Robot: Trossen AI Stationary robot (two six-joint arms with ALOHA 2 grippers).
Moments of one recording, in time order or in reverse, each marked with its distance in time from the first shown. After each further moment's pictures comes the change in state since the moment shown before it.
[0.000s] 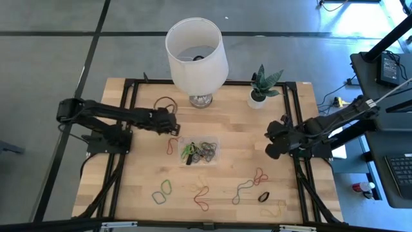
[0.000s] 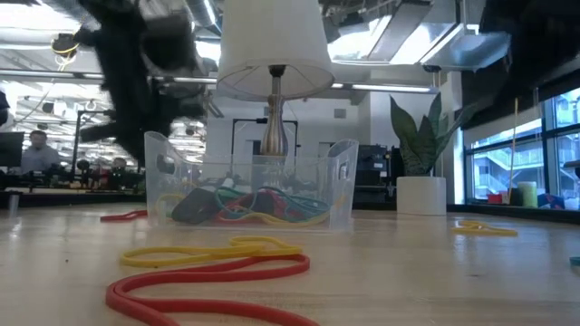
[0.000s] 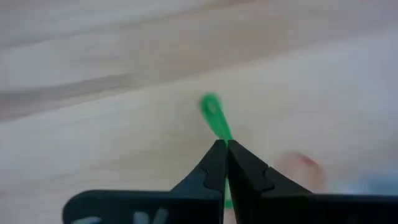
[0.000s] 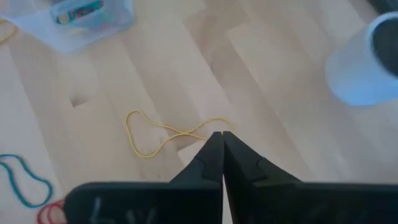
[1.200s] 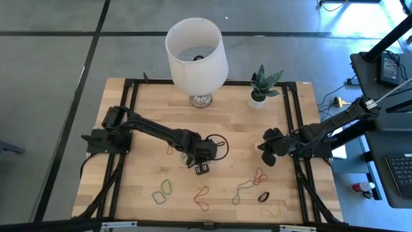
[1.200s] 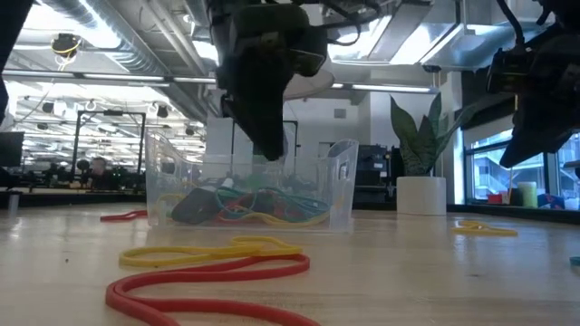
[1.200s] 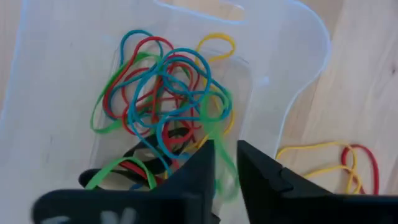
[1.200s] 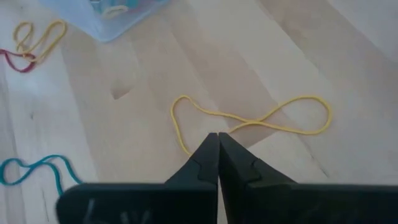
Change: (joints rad) left arm -0.323 0.627 0.781 -0.128 0.189 0.671; right arm -0.001 -0.102 -0.395 0.537 -0.161 0.083
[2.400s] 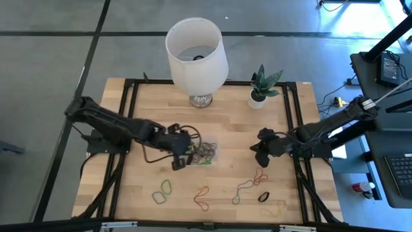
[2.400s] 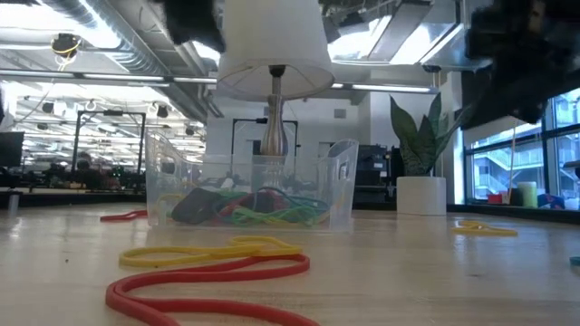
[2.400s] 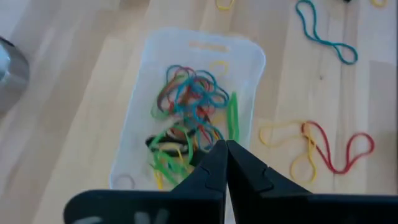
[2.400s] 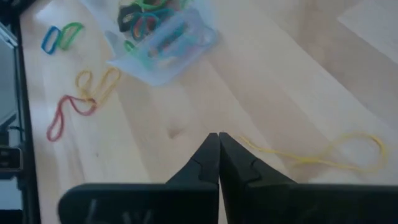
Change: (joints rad) left arm -0.094 -0.479 -0.234 0.000 -0.165 0.028; right arm 0.002 0.142 0.175 0.059 0.007 0.060
